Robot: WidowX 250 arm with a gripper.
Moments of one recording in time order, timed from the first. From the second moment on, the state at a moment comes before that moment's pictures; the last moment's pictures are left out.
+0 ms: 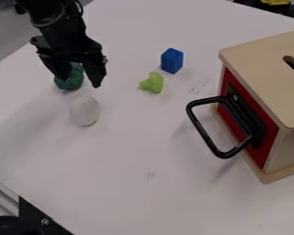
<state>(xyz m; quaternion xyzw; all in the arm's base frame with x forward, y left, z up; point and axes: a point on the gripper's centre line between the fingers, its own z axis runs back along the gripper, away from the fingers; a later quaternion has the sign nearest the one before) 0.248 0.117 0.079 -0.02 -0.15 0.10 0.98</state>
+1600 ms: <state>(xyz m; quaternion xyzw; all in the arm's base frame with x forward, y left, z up) 0.276 0.190 0.054 0.01 -0.12 0.22 0.97</state>
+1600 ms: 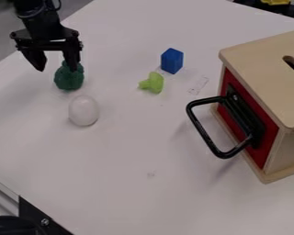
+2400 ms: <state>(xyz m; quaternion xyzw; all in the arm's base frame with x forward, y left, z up) 0.289 0.191 0.032 0.02 -0.10 0.22 0.97</state>
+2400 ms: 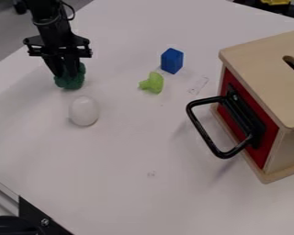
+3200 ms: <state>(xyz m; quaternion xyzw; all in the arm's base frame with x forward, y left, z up) 0.306 0.206 0.076 0.01 -0.11 0.21 0.97</state>
